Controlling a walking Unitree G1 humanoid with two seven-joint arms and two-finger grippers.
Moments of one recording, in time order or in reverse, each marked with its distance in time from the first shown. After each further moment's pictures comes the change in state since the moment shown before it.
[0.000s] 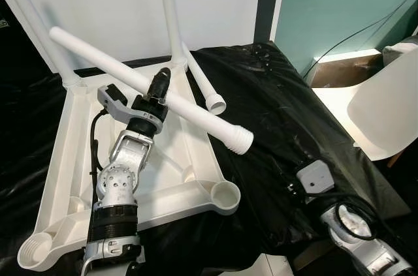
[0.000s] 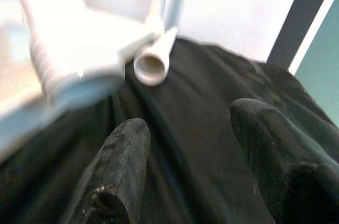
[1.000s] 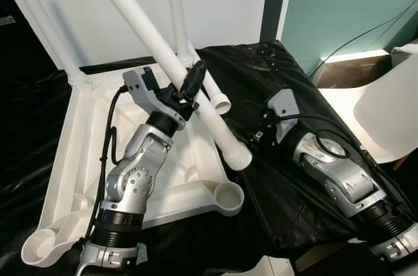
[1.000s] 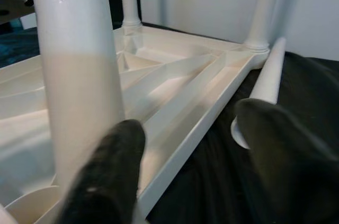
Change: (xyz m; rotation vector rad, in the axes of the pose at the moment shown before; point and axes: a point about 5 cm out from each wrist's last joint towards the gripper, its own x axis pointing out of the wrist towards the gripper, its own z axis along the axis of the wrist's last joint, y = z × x) left arm -0.003 -0.053 -0.021 0.311 0.083 -0.226; right arm 0.088 0.000 0.058 0.170 0.022 0.400
